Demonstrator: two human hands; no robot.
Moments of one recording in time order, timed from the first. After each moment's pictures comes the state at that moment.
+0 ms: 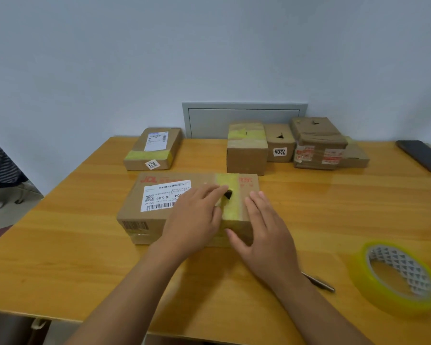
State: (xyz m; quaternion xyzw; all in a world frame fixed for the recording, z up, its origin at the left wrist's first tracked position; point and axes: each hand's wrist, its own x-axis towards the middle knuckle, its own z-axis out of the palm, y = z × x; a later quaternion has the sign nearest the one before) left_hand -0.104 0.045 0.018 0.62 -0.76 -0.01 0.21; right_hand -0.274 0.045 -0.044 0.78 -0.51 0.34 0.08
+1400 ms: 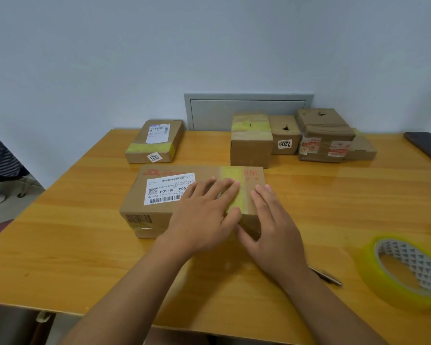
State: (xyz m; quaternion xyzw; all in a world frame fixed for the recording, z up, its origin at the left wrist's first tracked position) left_hand -0.110 0.049 0.022 0.61 -0.79 0.00 0.07; right_hand -0.275 0.042 -0.049 0.78 -0.49 0.38 0.07
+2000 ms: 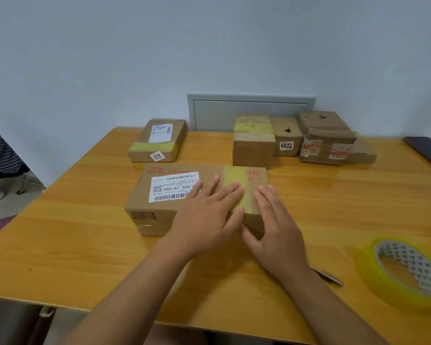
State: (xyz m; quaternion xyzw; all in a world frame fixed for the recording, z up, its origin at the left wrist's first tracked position) left_hand -0.105 0.053 0.017 0.59 -0.81 0.01 0.07; right_hand -0.276 0.044 -0.048 0.78 -0.49 0.38 0.06
